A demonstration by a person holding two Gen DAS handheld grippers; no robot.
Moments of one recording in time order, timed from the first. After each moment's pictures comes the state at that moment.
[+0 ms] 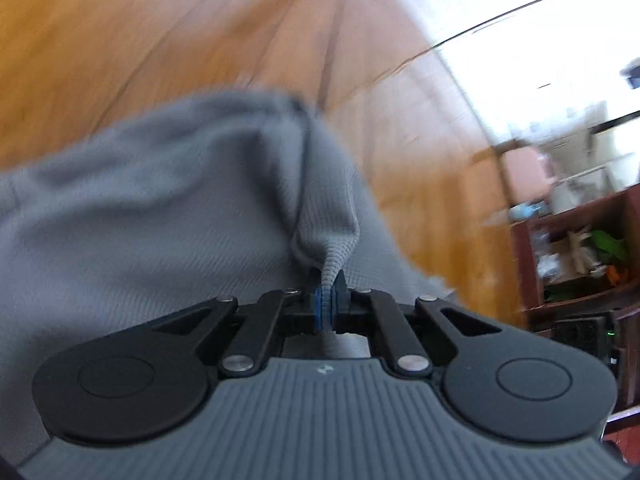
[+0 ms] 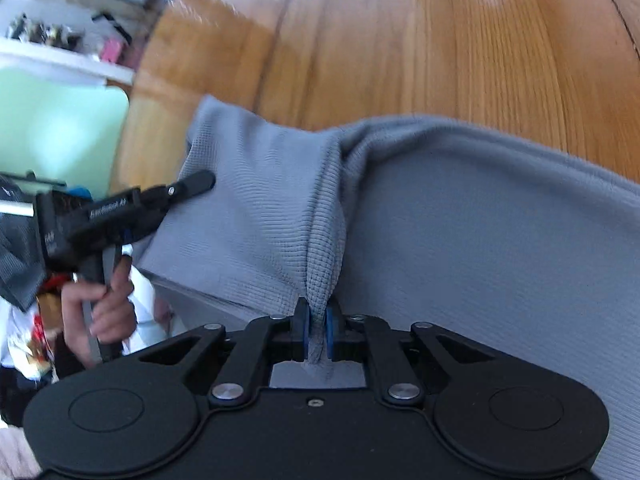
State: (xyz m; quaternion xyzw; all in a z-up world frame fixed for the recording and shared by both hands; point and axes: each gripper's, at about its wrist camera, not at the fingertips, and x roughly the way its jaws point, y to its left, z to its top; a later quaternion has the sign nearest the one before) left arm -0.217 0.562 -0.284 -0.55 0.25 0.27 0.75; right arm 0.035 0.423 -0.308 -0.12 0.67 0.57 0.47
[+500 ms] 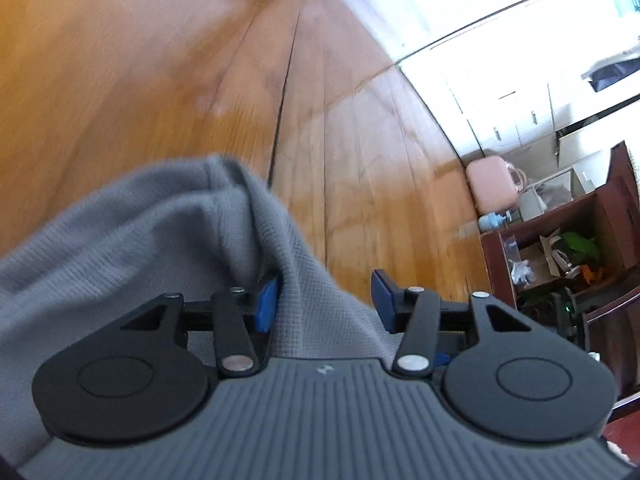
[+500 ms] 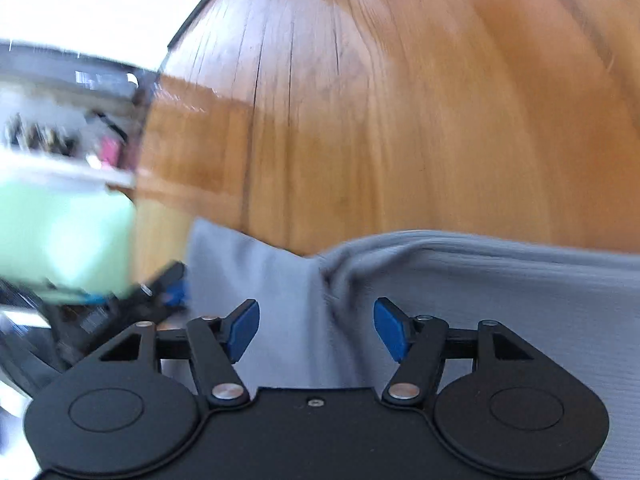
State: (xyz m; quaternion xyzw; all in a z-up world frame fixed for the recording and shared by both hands) left arm -0.217 0.600 -0.284 -0.55 0.20 0.22 0.78; right arm 0.090 0.447 -0.327 0.05 0.68 0.53 0.50
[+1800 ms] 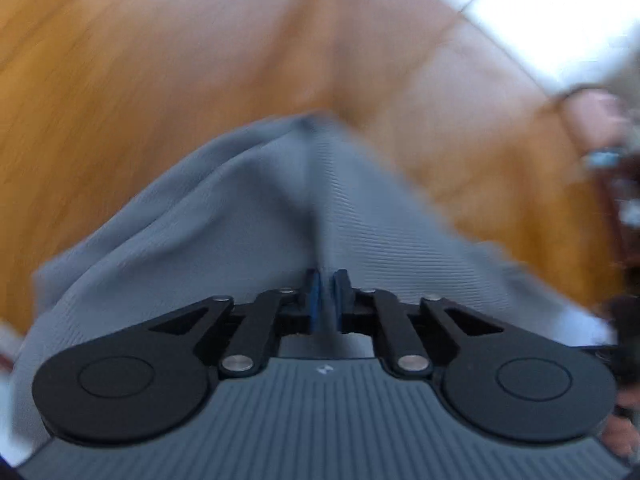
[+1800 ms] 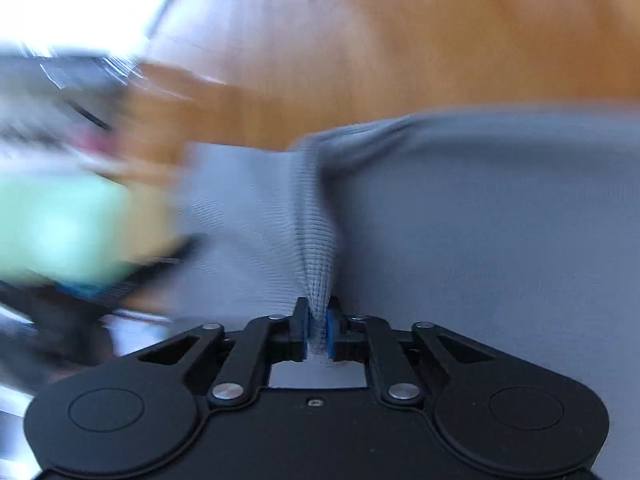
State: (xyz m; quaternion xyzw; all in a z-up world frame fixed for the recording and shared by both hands) left arm -0.198 0.560 -0.248 -0.43 0.35 0.36 0.75; right arm 0.093 0.390 -0.310 -0.04 0.67 0.51 0.54
